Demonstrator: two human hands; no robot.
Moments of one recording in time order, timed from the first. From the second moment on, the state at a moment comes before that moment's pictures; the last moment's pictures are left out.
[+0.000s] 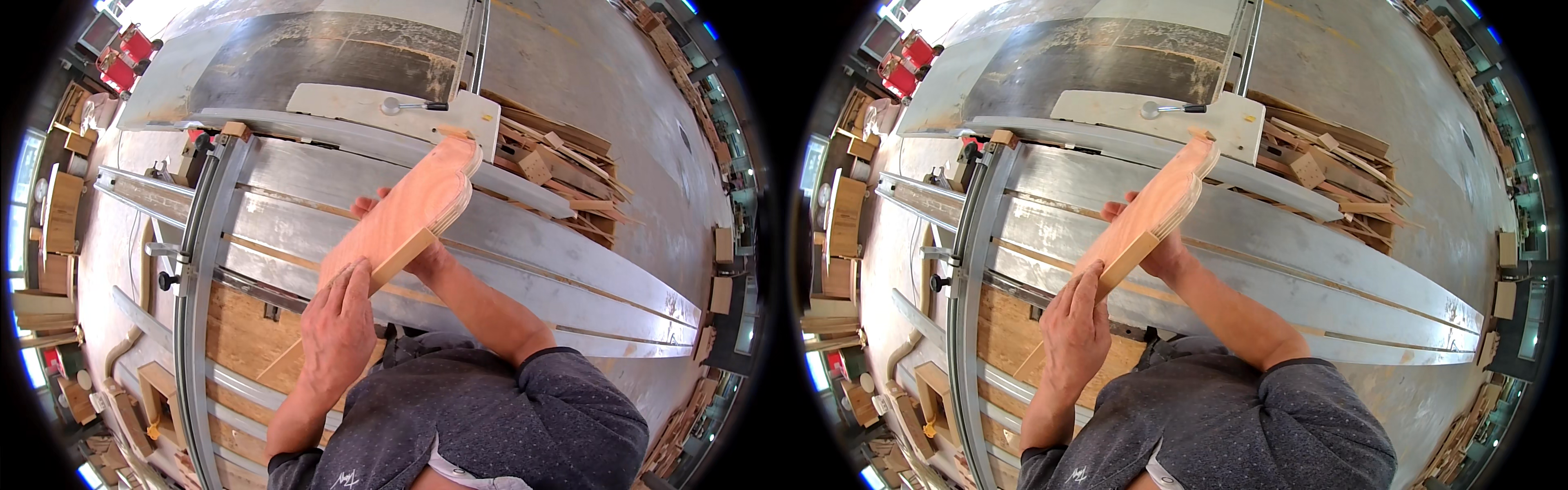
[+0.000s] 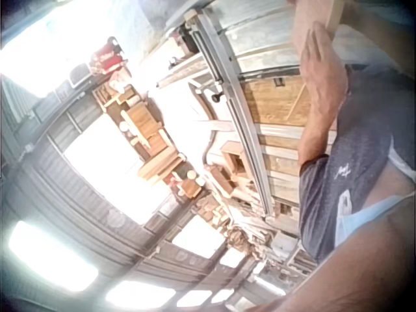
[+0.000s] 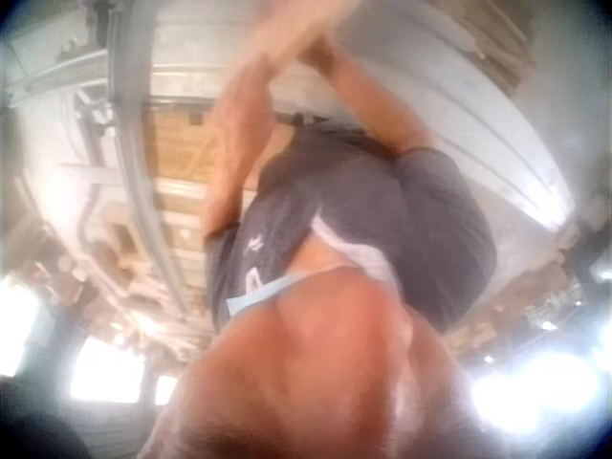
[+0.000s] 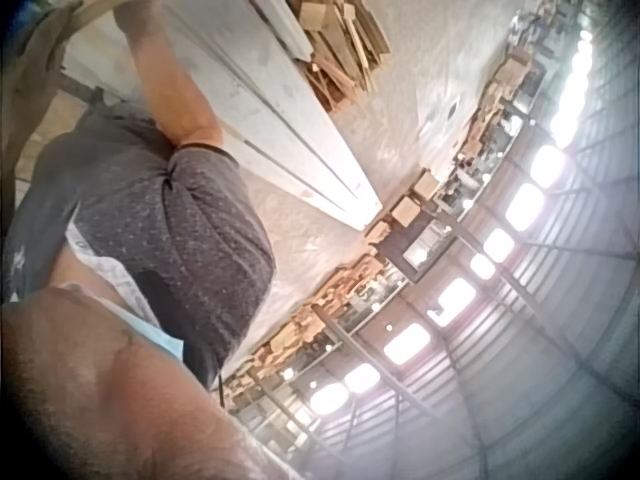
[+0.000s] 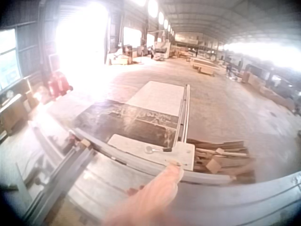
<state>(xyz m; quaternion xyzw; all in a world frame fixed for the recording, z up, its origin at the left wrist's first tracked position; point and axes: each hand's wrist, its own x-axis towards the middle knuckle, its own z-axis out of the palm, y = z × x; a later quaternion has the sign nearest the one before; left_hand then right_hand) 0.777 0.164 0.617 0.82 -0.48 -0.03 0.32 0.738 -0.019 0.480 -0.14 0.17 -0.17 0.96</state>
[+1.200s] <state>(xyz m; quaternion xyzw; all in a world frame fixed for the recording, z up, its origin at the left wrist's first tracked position) 0.980 0.241 0.397 0.93 -0.24 -0.11 0.24 0.861 0.045 0.344 -0.51 0.45 0.08 0.73</state>
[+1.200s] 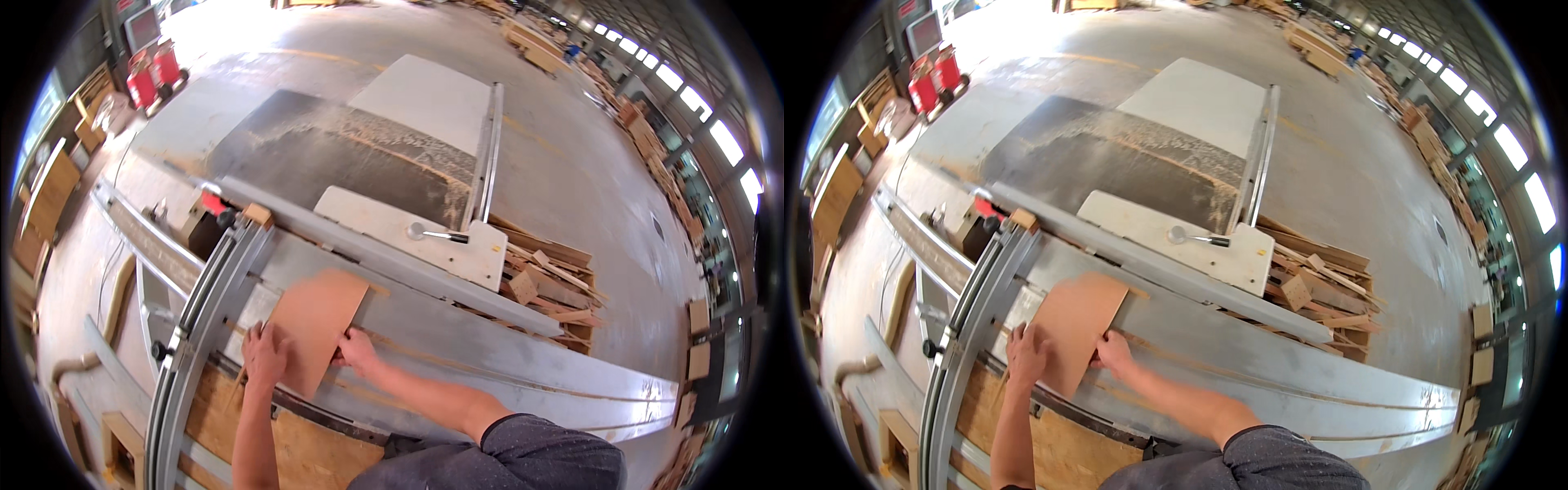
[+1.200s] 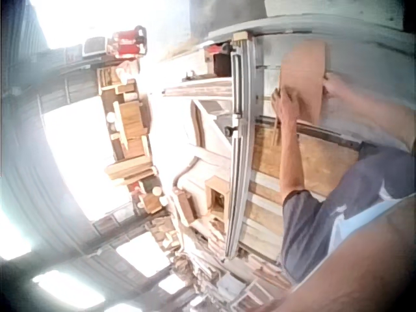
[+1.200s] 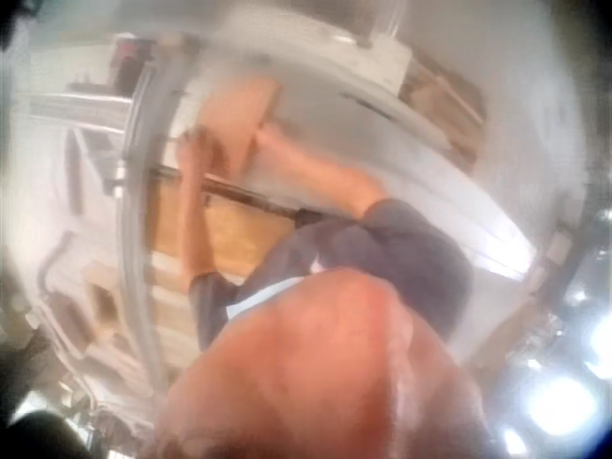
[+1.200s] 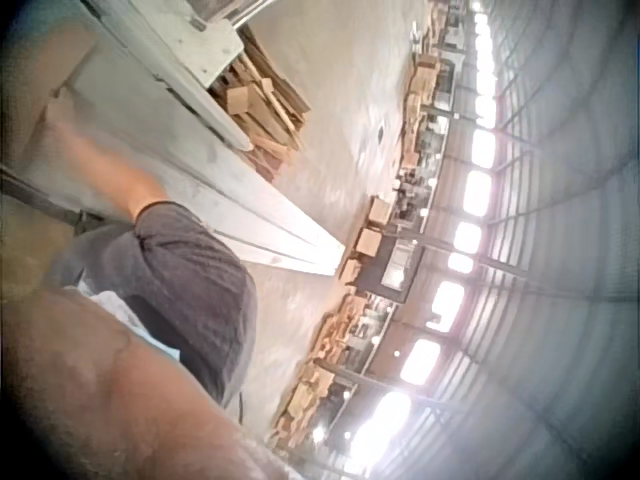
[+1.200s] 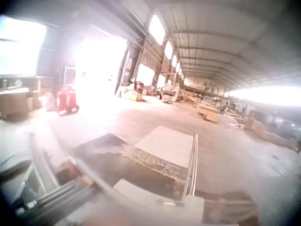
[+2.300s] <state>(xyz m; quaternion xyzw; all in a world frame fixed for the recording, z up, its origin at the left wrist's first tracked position) 1.017 0.238 0.363 0.94 -0.27 -0.07 0.21 0.972 0.024 0.336 -0.89 0.20 0.03 0.40</state>
